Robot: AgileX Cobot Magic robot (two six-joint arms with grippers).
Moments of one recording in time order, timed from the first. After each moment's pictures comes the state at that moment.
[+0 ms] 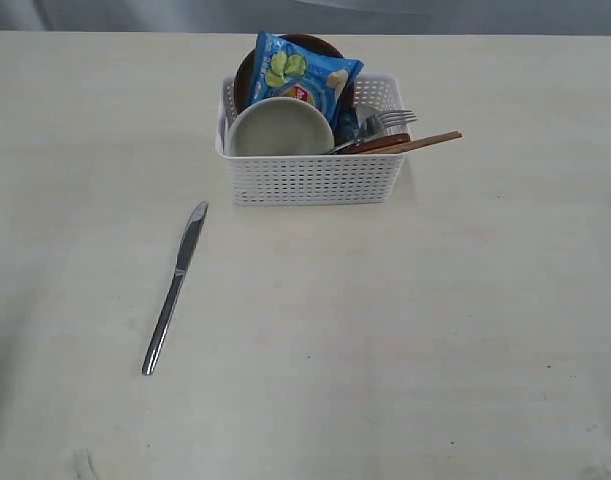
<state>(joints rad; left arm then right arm) -0.15 0.00 0.00 0.10 0.34 -0.09 0.13 0.01 0.00 0.07 -0.33 0.01</state>
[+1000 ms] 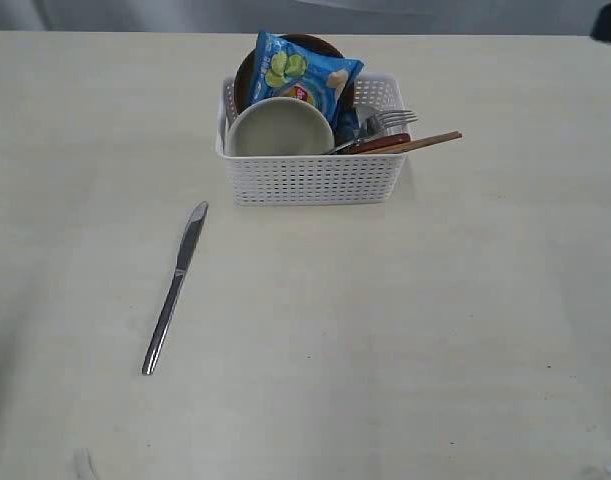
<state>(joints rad) -0.15 0.00 0.00 0.10 0.34 -0.09 0.13 1.01 -0.89 0.29 0.66 0.02</state>
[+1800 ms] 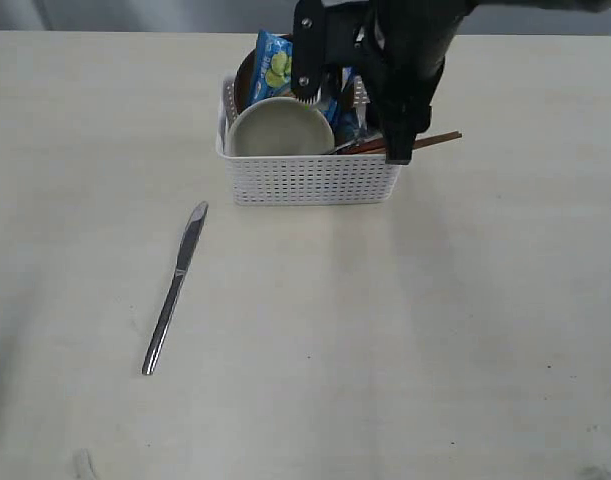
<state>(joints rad) -0.15 0.00 0.00 0.10 0.34 -0.09 0.67 1.81 -1.36 -0.53 0.85 -0.60</state>
